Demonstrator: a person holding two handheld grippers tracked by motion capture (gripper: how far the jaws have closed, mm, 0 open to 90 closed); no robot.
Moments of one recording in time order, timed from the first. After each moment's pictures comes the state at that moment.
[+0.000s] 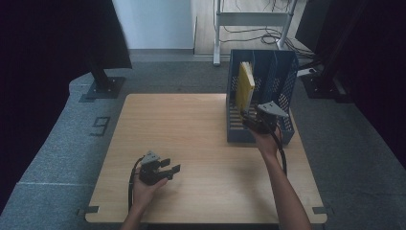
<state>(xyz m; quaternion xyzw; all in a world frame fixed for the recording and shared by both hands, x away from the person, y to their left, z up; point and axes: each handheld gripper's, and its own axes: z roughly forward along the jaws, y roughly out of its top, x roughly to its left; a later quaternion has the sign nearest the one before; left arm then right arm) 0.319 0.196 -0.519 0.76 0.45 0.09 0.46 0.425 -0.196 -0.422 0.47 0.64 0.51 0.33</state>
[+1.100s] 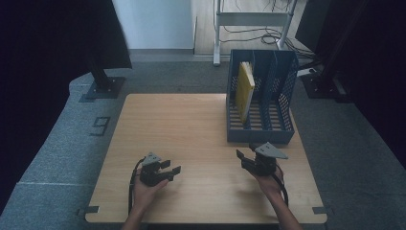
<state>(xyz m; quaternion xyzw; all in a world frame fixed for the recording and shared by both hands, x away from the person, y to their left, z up) 0.318 0.194 -0.525 0.77 0.45 0.09 0.45 0.326 -0.195 -0.493 0.43 0.71 0.50 0.27</state>
